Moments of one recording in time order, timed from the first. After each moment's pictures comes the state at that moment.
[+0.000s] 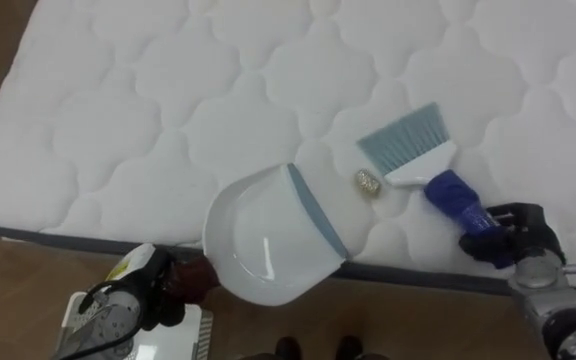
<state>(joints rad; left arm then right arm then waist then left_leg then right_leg) -0.24 0.38 -0.36 1.04 0.38 -0.10 0.12 -0.47 -0.42 0.27 1.34 0.17 -0.12 -0.35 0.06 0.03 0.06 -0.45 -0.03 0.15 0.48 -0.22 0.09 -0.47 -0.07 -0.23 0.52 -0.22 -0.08</state>
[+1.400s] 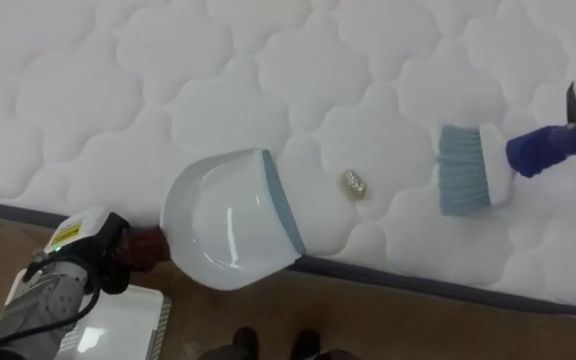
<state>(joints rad) -0.27 0.58 -0.36 0.90 0.48 -0.08 0.12 -0.65 -0.80 0.42 1.07 -1.15 0.00 -0.44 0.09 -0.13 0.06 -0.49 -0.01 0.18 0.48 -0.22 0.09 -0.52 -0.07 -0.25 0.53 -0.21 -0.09</state>
